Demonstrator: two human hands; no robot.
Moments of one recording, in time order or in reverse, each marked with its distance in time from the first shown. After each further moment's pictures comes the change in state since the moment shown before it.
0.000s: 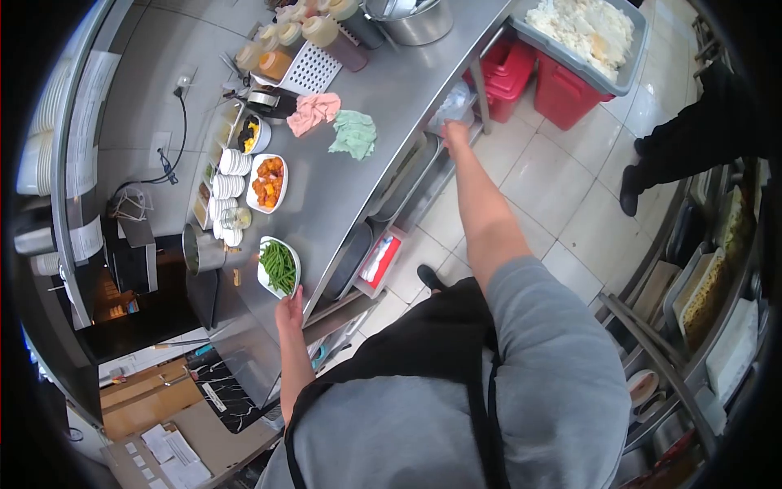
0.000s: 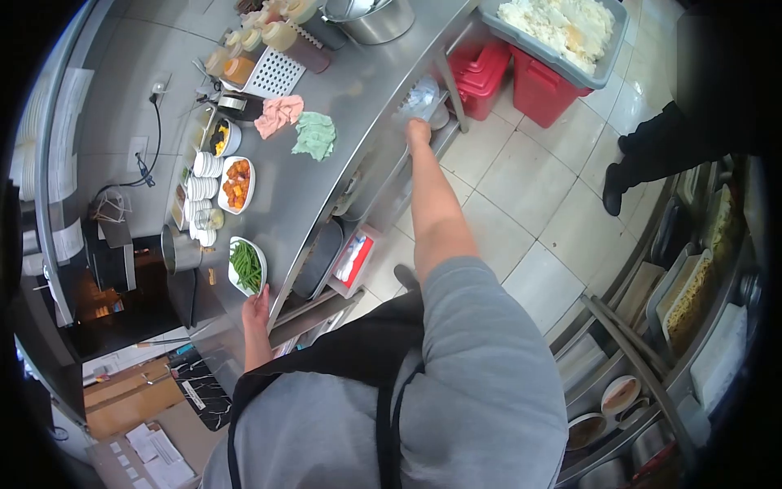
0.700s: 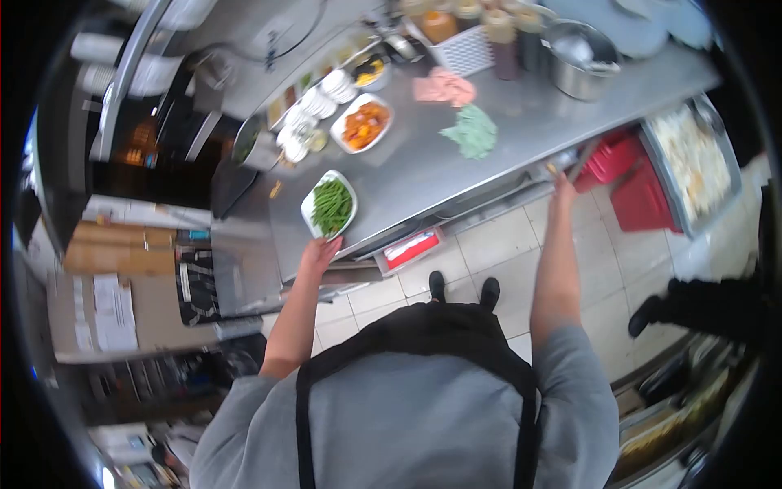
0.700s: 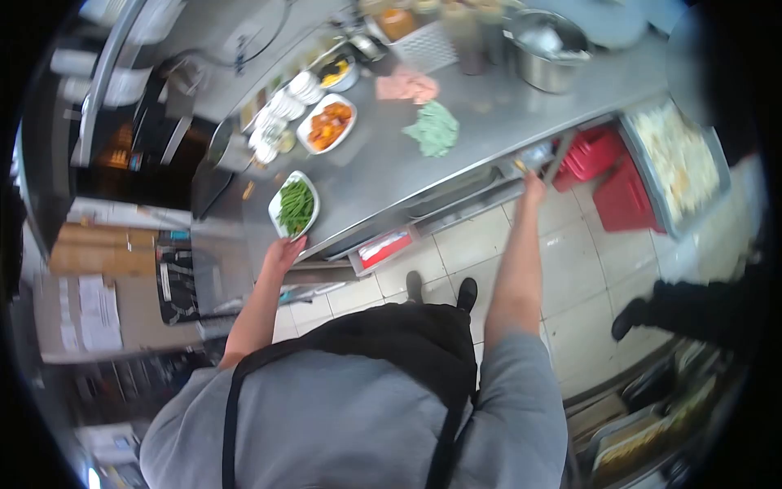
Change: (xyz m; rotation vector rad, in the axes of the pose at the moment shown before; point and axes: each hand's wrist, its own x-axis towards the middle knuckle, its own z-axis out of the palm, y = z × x) left_hand -0.023 0.002 0.010 0.097 0.042 -0.006; right_hand 0.073 0.033 -0.034 0.158 0.014 -0.217
